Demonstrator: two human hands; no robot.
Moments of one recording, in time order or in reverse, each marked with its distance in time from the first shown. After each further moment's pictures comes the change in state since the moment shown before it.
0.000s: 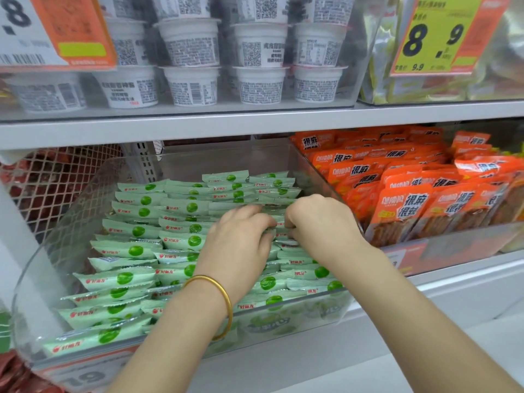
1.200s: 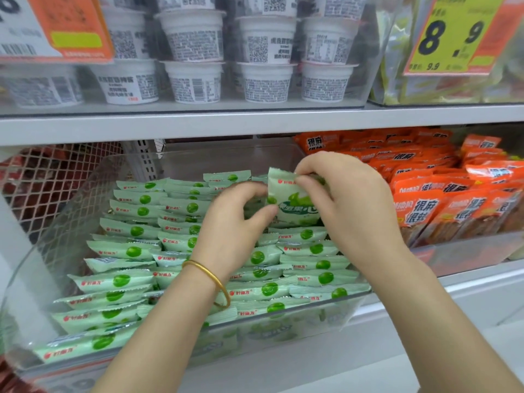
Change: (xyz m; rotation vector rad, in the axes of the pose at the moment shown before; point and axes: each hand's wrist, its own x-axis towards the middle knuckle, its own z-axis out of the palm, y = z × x) left_hand 0.023 -0.008 -0.008 -0.453 0.192 -0.072; right_hand -0.009 0.014 -0.026 0.406 0.639 -0.110
